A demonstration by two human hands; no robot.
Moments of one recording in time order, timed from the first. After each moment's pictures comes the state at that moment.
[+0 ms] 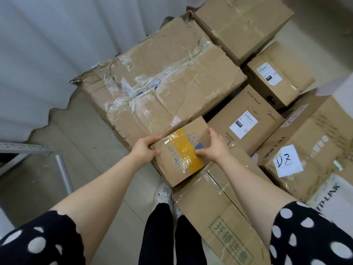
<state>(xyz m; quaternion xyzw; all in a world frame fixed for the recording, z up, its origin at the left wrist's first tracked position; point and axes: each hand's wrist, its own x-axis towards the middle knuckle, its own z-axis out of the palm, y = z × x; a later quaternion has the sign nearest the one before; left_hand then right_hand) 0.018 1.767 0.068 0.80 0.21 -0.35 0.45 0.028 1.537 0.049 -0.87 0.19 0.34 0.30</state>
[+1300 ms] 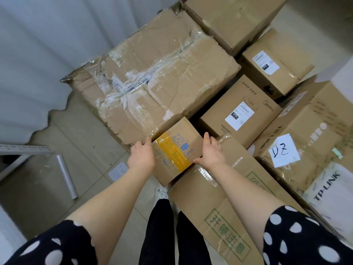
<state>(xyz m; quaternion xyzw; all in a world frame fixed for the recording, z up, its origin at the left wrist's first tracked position) -0.012 1.726 0.057 0.91 0.16 -0.36 0.11 -0.014 1.529 0.041 -0.90 0.12 0.38 0.18</state>
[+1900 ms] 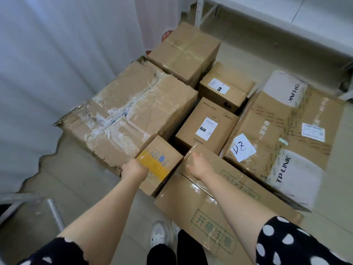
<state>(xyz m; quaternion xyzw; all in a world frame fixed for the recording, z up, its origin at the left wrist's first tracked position) -0.031 1.681 0.135 0.88 0.25 -0.34 0.22 -0.065 1.484 0.134 -0.89 0.17 0.33 0.27</state>
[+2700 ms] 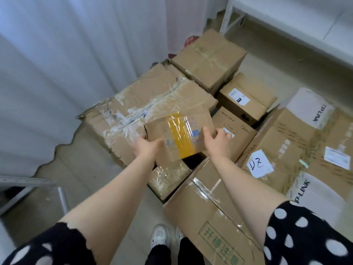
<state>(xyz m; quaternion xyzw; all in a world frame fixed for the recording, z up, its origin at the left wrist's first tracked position) 0.022 1.685 0.170 0.74 0.39 -0.13 0.53 0.013 1.498 0.159 -0.85 0.33 0.07 0.40</state>
